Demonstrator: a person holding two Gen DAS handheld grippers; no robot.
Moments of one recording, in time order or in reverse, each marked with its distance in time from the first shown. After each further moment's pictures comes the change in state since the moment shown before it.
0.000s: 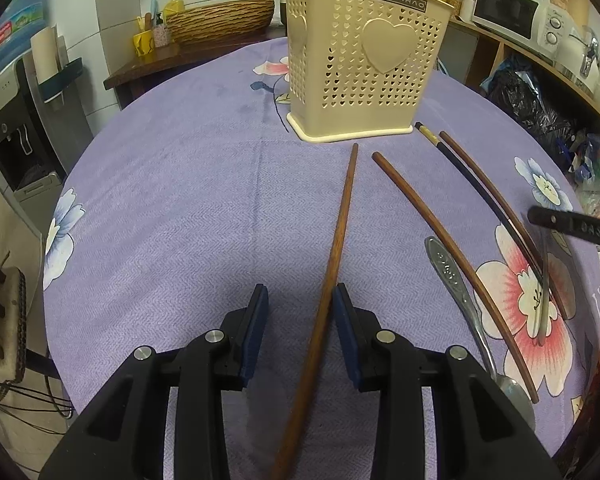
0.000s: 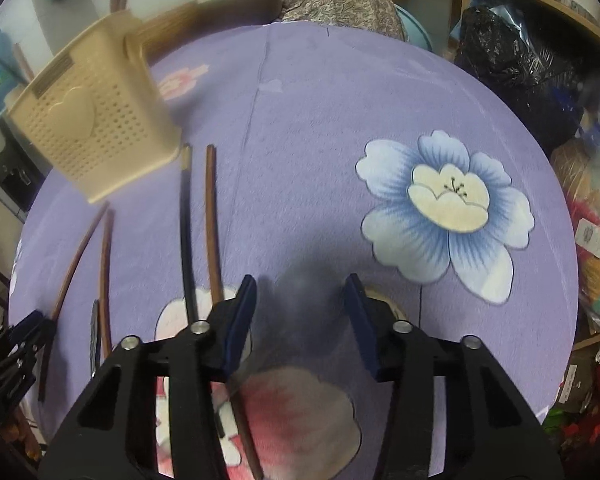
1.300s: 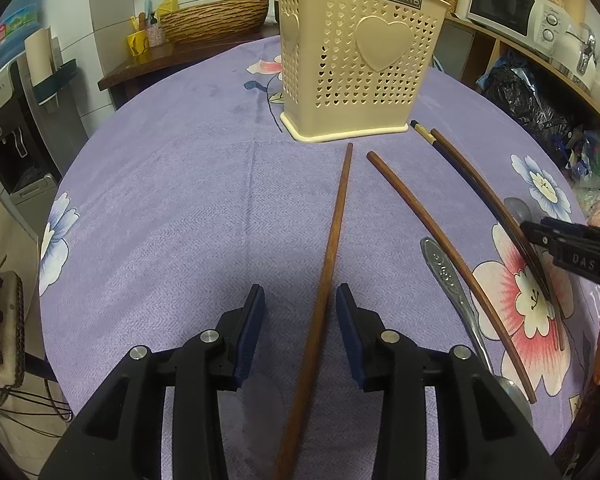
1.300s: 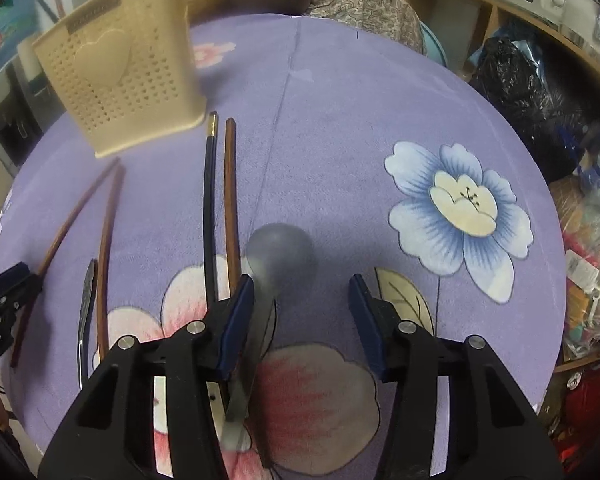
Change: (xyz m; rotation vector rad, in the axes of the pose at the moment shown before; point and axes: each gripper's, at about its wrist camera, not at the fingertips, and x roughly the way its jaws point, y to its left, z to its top) left arm 0.002 -0.001 0.002 0.012 0.009 -0.010; right arm -0.003 0.027 -0.015 -0.136 0.003 -0.060
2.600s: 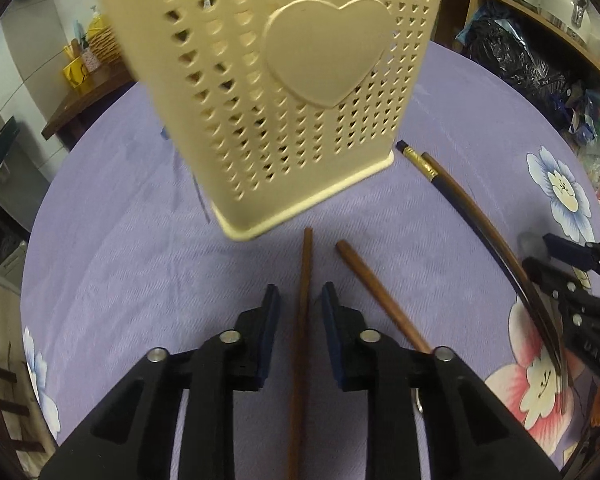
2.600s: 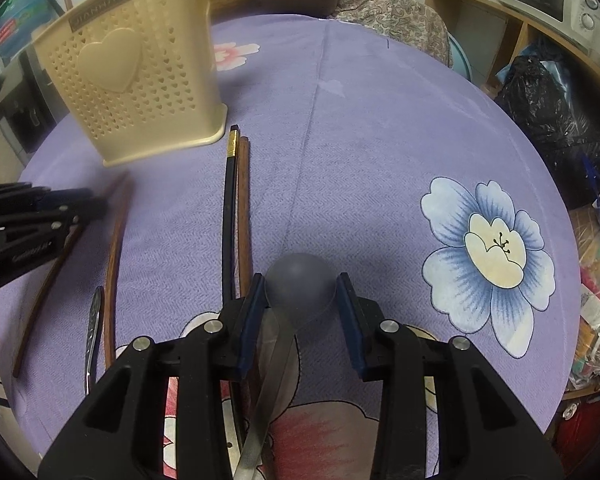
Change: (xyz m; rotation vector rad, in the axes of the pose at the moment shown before) left arm 0.062 -0.044 0.087 0.194 0.117 -0.013; right arm 0.013 0.012 0.025 -0.067 0.001 0.042
